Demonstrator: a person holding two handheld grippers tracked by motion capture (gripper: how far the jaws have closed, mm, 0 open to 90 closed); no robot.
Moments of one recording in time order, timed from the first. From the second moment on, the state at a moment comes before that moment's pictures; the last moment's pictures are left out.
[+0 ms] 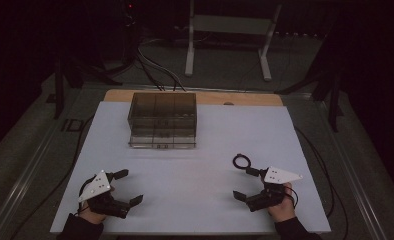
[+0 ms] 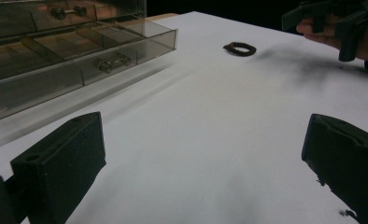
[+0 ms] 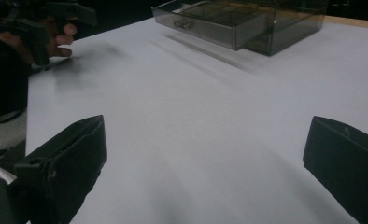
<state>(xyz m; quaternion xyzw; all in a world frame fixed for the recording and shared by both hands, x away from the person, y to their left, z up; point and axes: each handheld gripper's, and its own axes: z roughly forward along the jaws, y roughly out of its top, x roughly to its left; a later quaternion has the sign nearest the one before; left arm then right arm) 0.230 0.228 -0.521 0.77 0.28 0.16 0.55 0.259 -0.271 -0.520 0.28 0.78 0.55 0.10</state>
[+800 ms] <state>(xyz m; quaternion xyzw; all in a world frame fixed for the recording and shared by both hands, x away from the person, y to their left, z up) 0.232 0.226 -0.521 0.76 0.29 0.16 0.55 0.252 -0.264 -0.519 0.26 0.81 0.52 0.10</state>
